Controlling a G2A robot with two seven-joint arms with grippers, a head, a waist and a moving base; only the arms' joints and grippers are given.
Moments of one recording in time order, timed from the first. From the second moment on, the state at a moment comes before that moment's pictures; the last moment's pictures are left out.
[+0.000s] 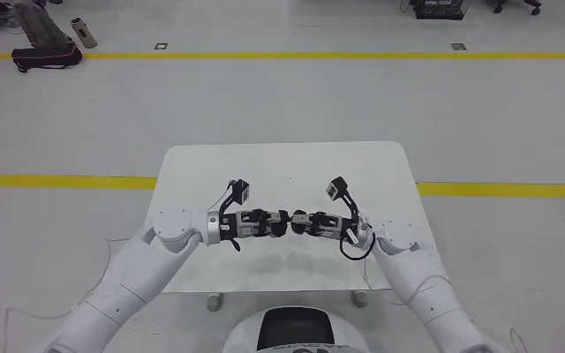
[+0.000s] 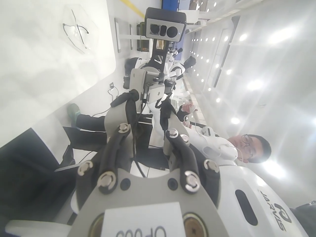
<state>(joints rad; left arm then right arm) 1.23 -0.95 -0.92 -1.52 -0.58 -0.04 -0.91 -1.32 -1.29 1.15 -1.23 0.41 -0.33 1.13</state>
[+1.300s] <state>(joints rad) 1.23 -0.96 -0.92 -1.50 -0.58 -0.02 -0.92 -1.30 -1.28 1.10 -1.23 0.43 -0.34 1.11</state>
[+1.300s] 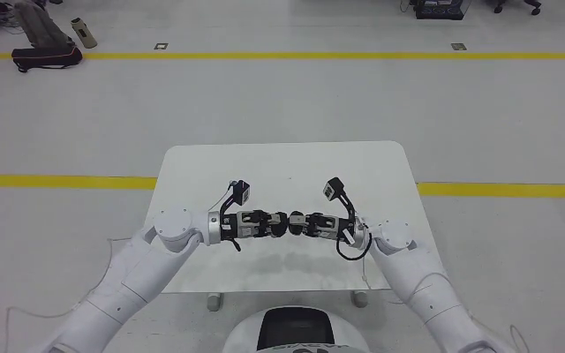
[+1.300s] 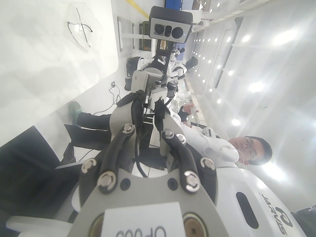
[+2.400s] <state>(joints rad) 1.24 -0.96 -0.93 -1.49 -0.65 -0.05 -0.91 -1.32 -1.26 1.15 -1.23 0.47 -0.34 1.02</state>
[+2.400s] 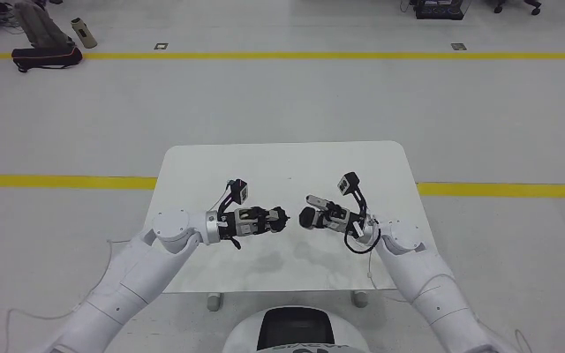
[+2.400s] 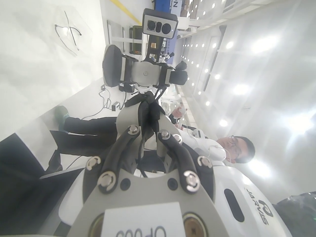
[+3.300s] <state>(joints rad) 1.28 -0.96 -0.99 -1.52 -0.60 -0.18 -0.78 -1.38 -1.16 1.37 -1.42 -0.35 -0.27 0.84</state>
